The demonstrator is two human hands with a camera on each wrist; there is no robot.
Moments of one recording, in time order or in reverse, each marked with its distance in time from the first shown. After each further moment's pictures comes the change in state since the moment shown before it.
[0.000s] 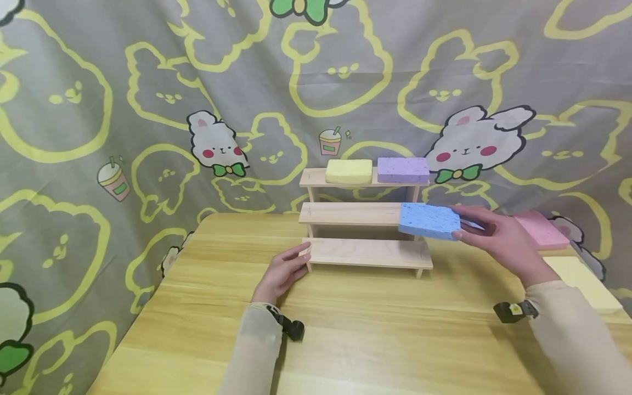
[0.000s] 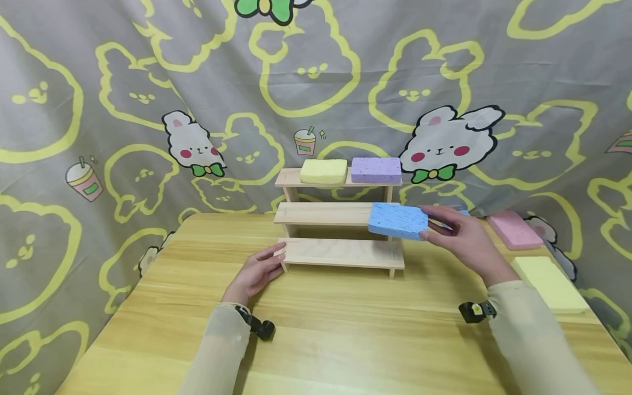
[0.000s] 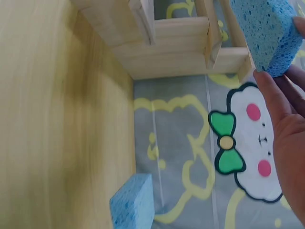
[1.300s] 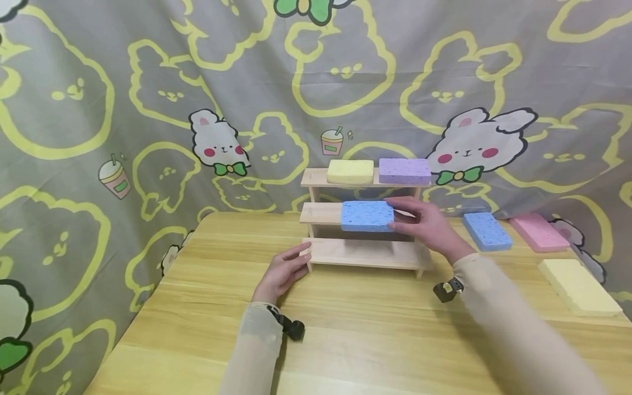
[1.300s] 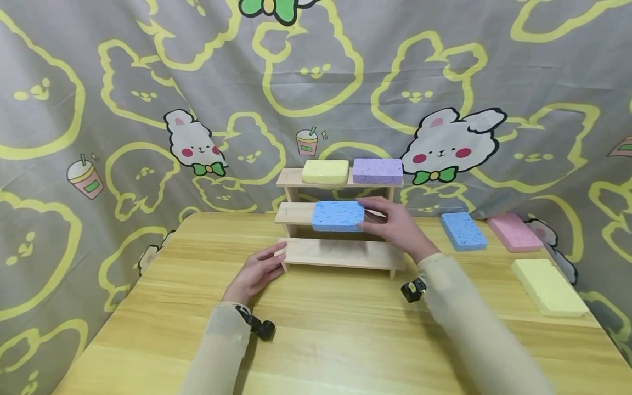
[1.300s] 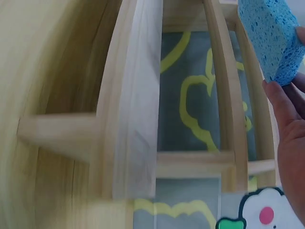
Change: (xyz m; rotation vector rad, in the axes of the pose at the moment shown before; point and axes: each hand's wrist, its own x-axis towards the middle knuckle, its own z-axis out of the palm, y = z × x) left_hand 0.000 -0.001 0.001 0.015 0.005 -0.014; right_hand 0.063 -0.037 0.088 0.259 -0.187 -0.135
